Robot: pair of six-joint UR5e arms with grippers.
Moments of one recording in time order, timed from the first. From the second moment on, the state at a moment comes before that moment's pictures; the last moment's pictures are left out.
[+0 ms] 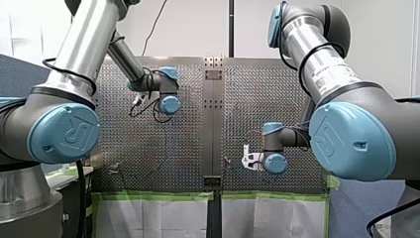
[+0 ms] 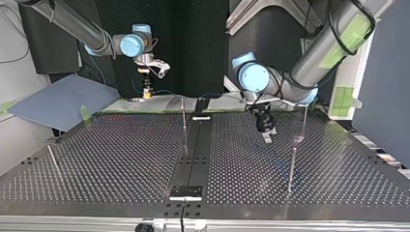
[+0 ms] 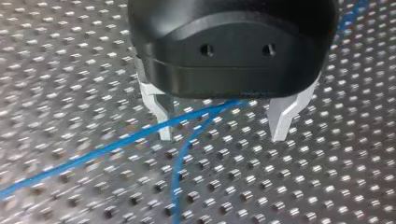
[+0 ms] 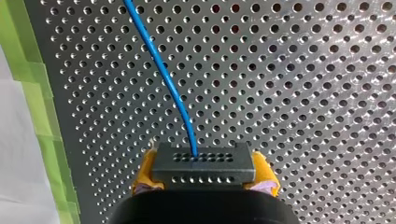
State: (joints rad) left arm -0.32 -1.96 -1.76 -2.49 -2.27 -0.99; right arm 2.00 -0.78 1.85 -0.92 1.65 1.61
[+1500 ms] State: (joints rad) left arm -0.38 -2.33 -1.71 -2.50 -2.33 -1.12; right arm 2.00 -0.78 1.85 -0.91 1.65 1.60
